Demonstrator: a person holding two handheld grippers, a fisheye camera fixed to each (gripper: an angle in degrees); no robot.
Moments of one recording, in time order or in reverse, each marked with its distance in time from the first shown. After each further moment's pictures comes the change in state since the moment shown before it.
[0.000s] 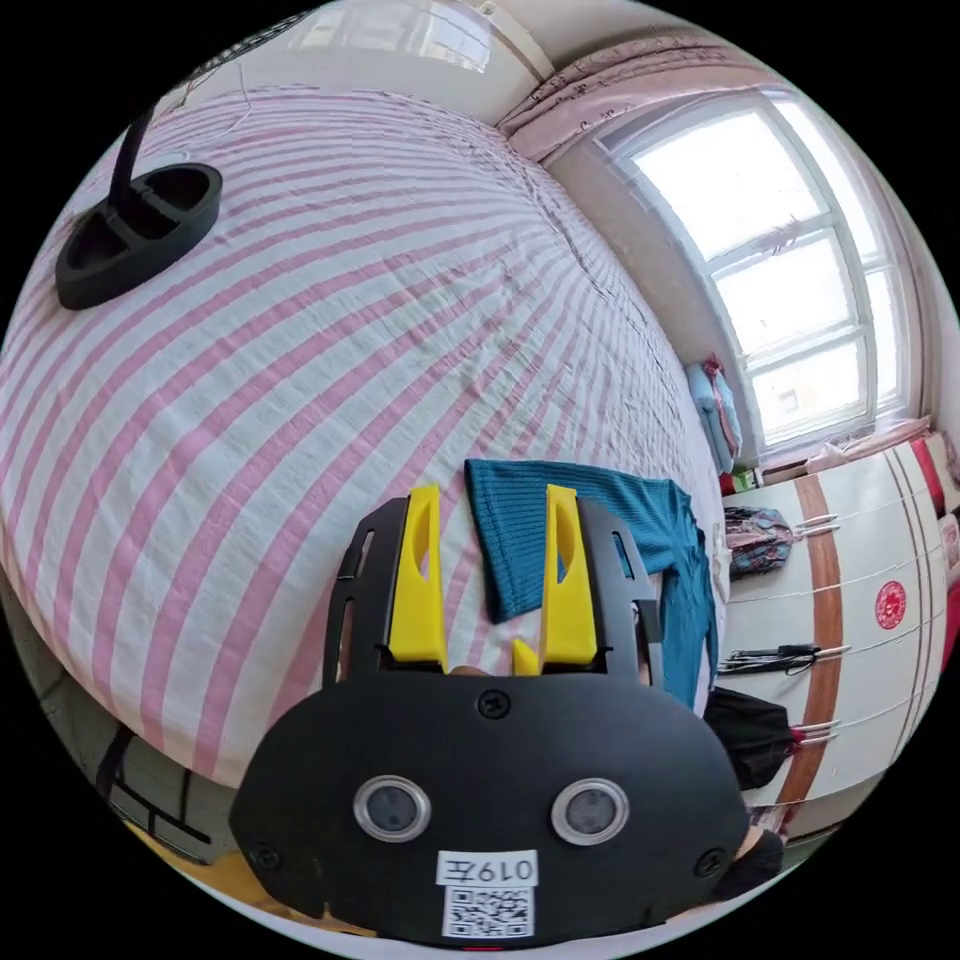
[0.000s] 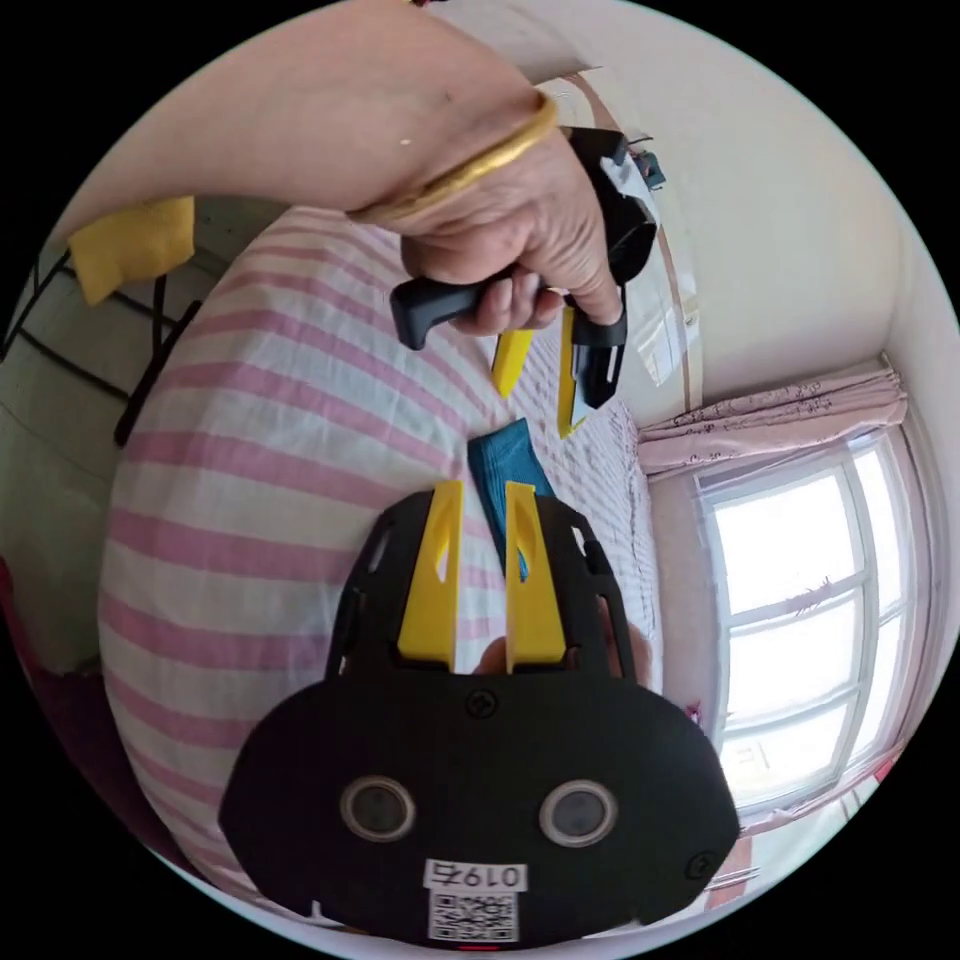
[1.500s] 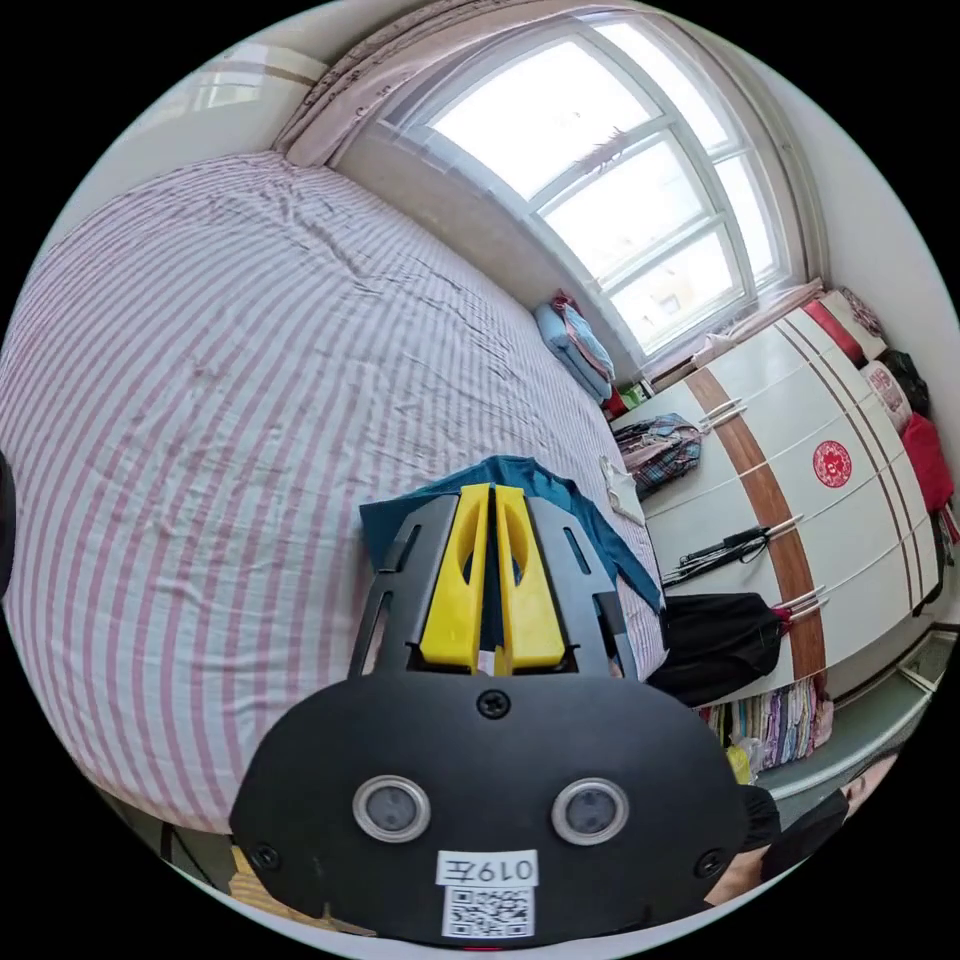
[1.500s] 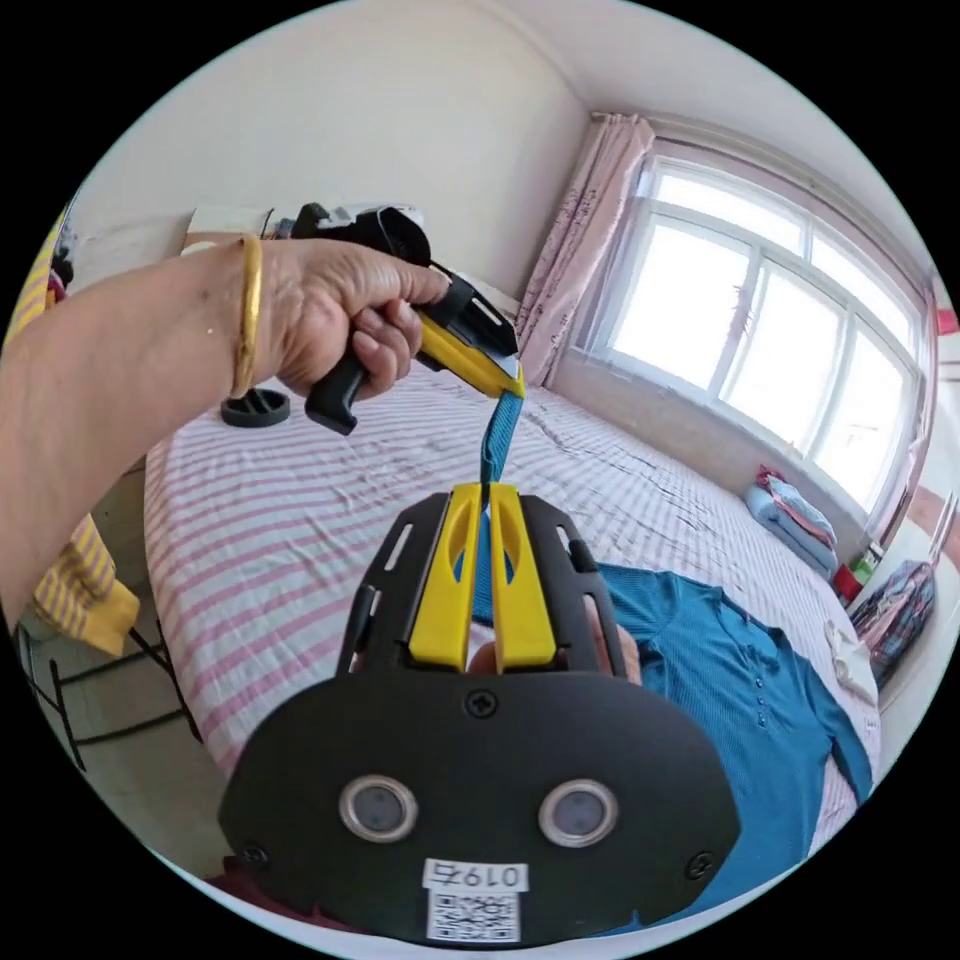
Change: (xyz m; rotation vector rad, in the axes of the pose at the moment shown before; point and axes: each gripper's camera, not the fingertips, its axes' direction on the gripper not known) left arm 0.470 -0.029 0.115 -0.067 0.224 0.393; right arm 0.114 0.292 -0.128 0.113 0.070 0.960
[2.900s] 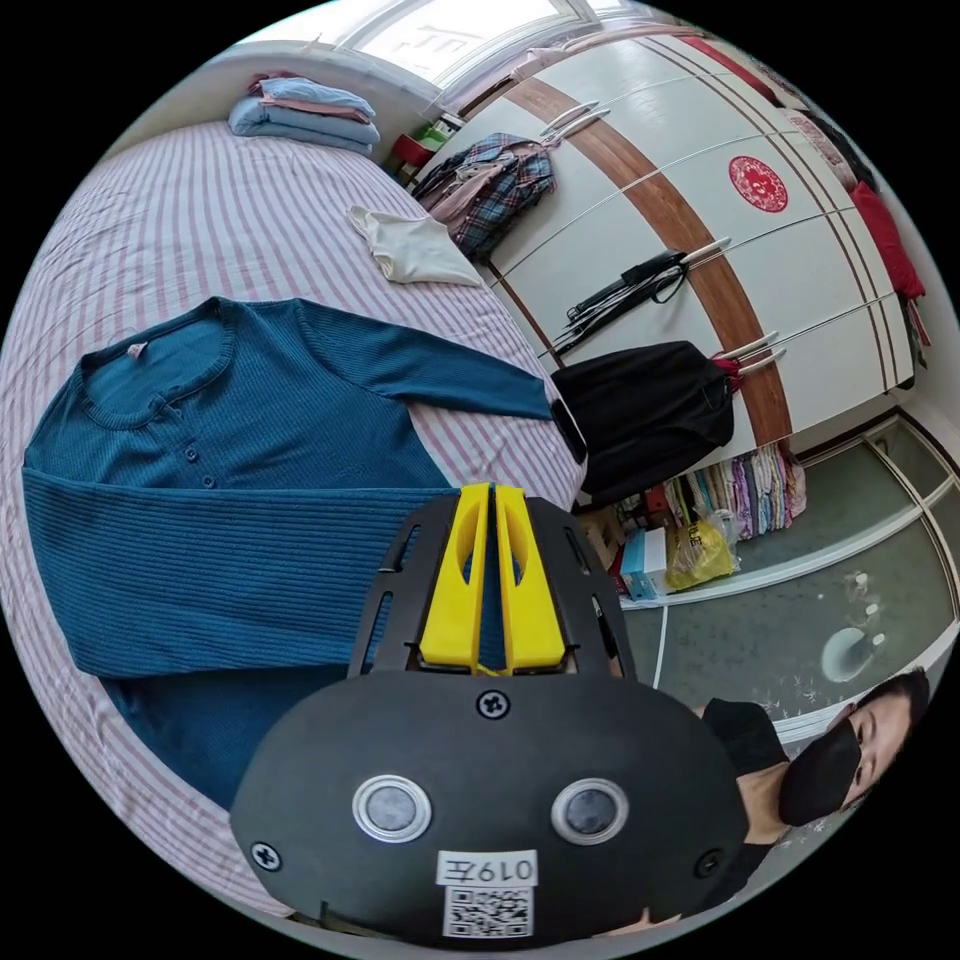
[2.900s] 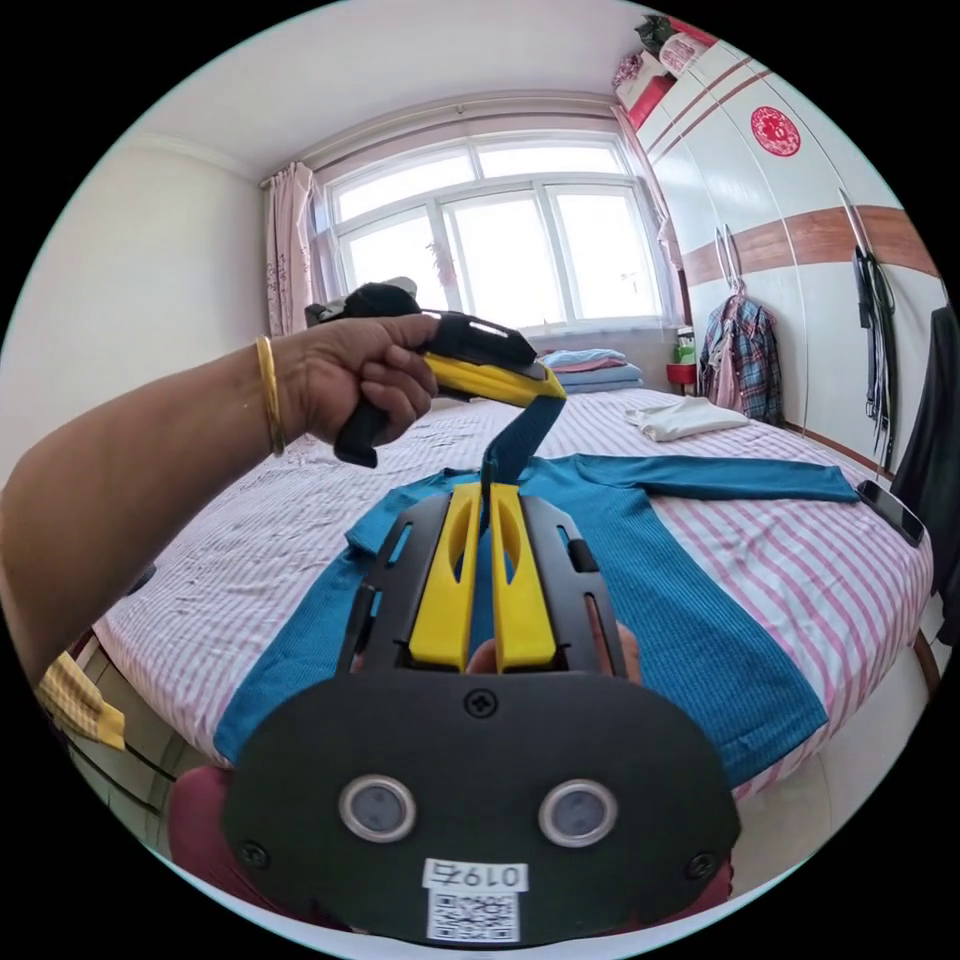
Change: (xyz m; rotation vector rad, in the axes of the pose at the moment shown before) left arm 0.699 0.088 0.657 -0.641 0.289 0.462; right arm 0.379 0.664 -0.279 0.052 0.345 0.627
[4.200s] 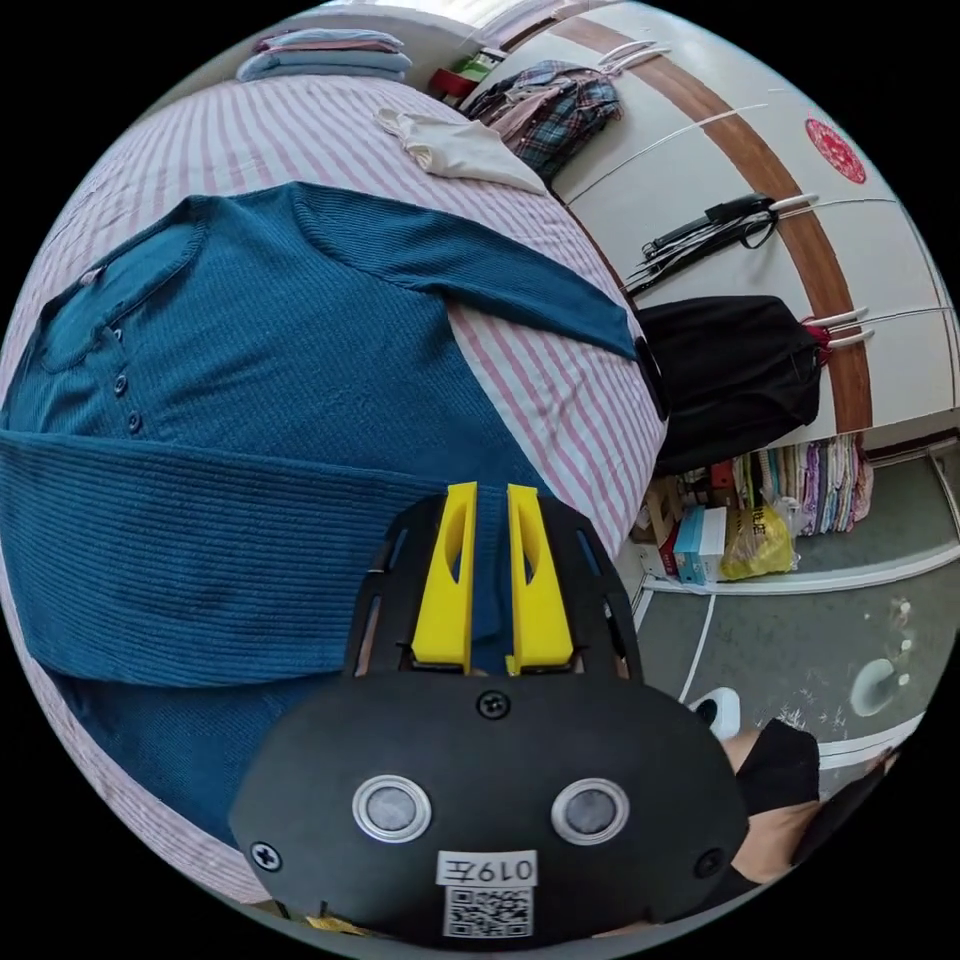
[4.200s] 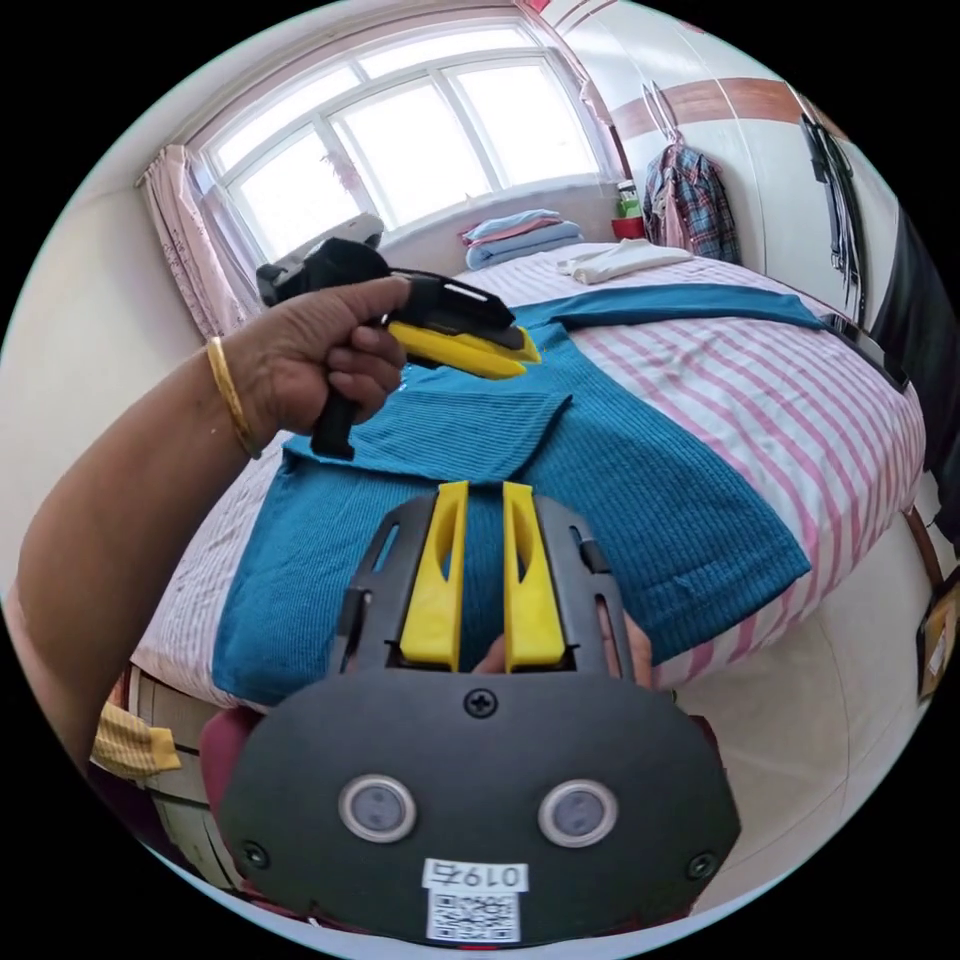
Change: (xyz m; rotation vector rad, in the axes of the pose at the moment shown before) left arm -0.006 -0.031 0.183 -0.143 -0.133 -0.077; right arm 0.182 0.226 0.049 -0.351 0.057 0.229
